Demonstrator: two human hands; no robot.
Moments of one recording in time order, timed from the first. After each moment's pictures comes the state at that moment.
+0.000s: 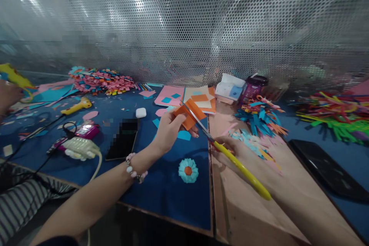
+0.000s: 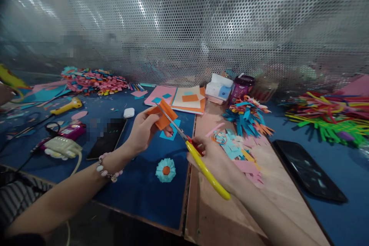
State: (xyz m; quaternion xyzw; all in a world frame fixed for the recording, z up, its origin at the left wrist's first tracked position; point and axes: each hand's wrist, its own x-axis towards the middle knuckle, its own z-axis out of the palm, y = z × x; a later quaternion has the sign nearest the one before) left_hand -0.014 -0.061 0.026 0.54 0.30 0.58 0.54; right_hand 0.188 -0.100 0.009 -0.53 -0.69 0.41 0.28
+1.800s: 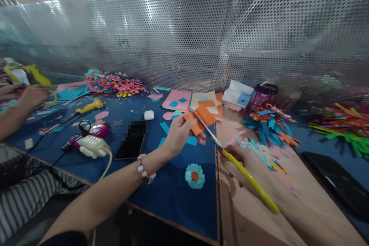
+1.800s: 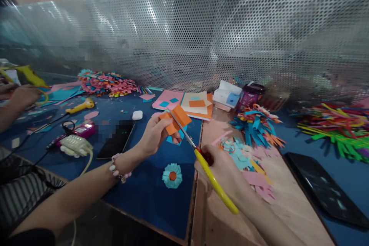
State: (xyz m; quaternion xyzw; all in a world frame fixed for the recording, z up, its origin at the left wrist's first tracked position) left_hand -0.013 -0.062 0.028 0.53 0.29 0.56 0.56; right_hand 0.183 -0.103 0.014 -0.55 -0.74 0.29 0.24
